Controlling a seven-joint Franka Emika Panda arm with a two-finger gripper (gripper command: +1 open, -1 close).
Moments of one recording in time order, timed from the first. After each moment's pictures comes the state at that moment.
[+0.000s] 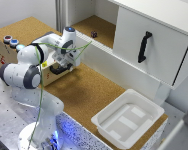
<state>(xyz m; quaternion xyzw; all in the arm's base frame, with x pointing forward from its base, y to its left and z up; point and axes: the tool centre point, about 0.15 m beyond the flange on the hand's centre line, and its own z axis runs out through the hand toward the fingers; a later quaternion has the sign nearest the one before) 0.331 0.155 0.341 -1.00 0.00 -0.04 0.07</state>
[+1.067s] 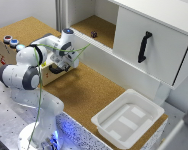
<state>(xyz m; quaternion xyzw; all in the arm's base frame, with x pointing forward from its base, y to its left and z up) 0.330 0.164 0.331 -1.00 -0.01 -0.04 0.07</state>
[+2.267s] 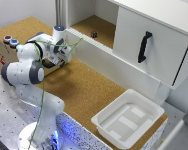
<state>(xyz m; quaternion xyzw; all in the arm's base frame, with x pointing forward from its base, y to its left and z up) 0.334 0.283 0.332 -0.99 -0.10 -0.07 0.10</state>
